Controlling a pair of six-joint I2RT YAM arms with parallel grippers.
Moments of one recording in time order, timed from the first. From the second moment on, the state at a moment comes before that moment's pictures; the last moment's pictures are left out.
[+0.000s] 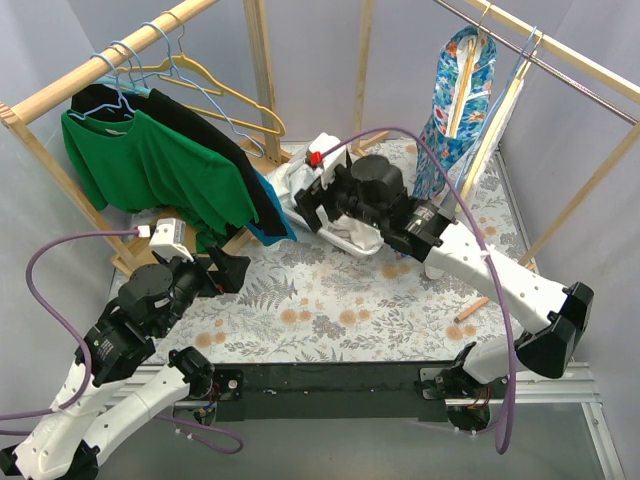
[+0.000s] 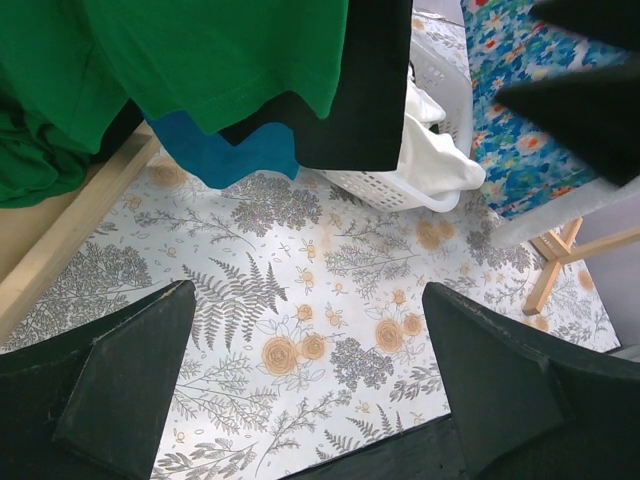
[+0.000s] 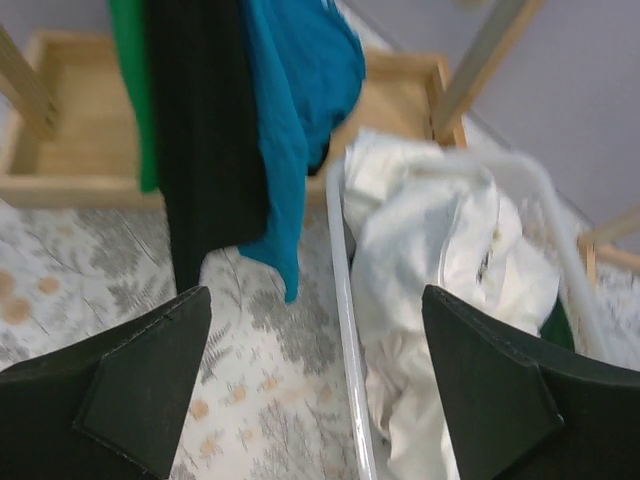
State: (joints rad) left arm -0.70 0.46 0.93 -0.73 -0.32 -0.55; right arm 0.93 1.41 1.40 -0.31 0.07 -0.10
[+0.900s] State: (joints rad) left arm -0.70 0.50 0.93 -0.77 -0.30 -0.62; right arm 0.98 1.86 2.00 -0.07 -0.53 -0.24
